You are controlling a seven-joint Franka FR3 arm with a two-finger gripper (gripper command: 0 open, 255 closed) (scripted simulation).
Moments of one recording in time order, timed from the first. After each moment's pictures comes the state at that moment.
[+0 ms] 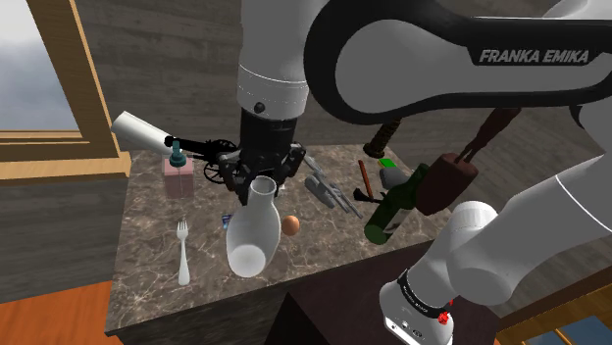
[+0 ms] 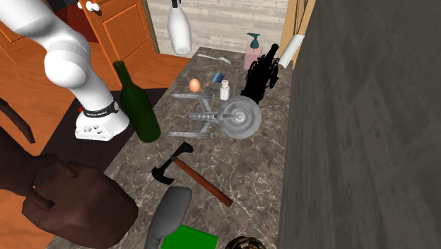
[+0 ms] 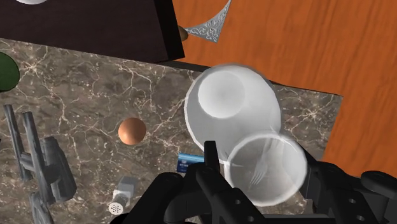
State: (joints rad) arm 0.29 -0.27 0.44 -2.04 0.14 1.77 0.90
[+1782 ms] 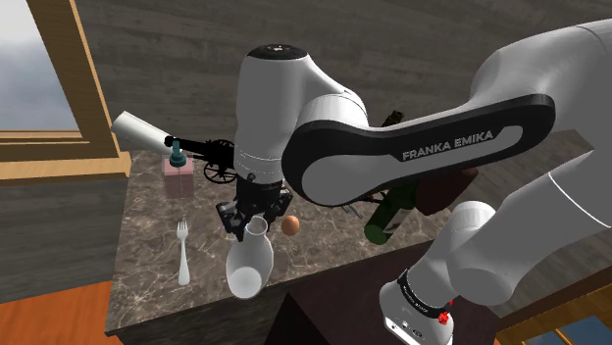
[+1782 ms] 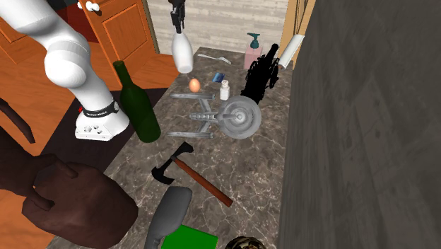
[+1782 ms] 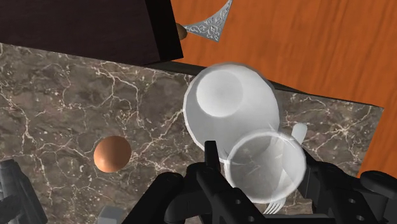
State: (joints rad) arm 0.30 -0.21 0.47 -2.27 0.13 2.06 0.91
